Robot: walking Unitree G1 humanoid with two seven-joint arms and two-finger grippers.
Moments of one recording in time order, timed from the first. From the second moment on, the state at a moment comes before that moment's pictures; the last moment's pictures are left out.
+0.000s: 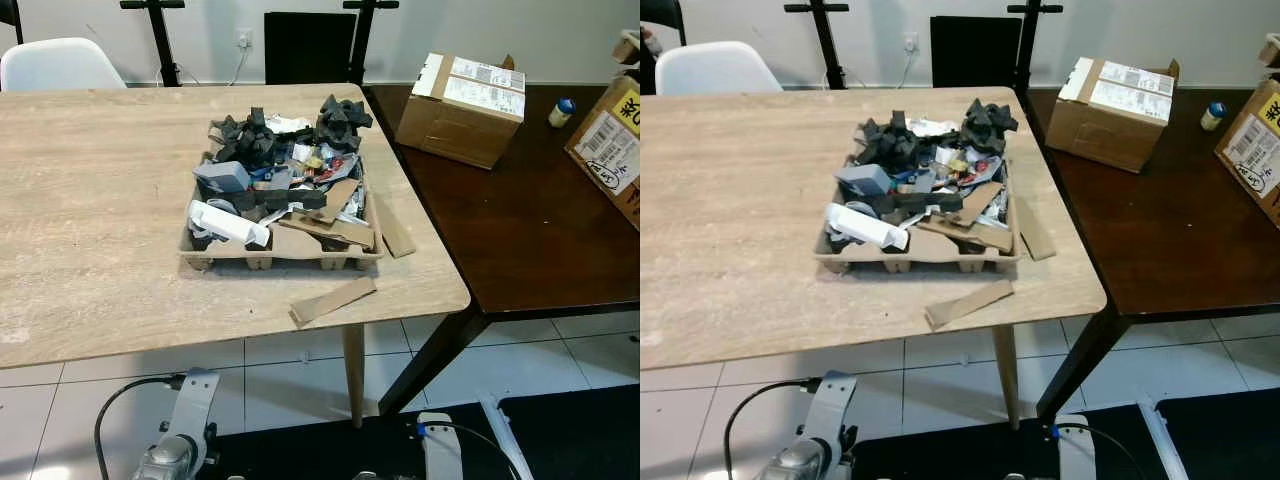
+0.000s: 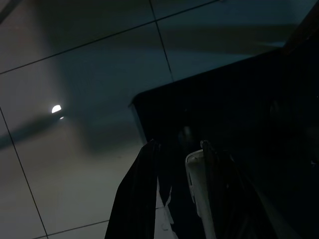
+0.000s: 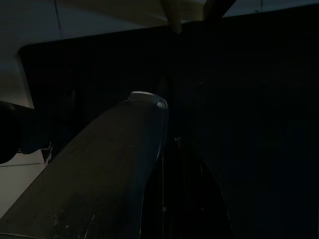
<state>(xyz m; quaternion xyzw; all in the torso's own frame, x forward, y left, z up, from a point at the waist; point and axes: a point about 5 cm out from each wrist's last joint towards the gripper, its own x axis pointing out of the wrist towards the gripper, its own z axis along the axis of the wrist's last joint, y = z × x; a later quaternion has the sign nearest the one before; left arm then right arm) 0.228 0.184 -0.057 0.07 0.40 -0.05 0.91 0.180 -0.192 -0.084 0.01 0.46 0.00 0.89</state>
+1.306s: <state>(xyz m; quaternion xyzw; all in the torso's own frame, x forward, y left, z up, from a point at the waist) 0.229 0.180 -0.057 0.07 0.40 -0.07 0.91 0.178 -0.195 -0.084 0.00 0.45 0.00 0.89</state>
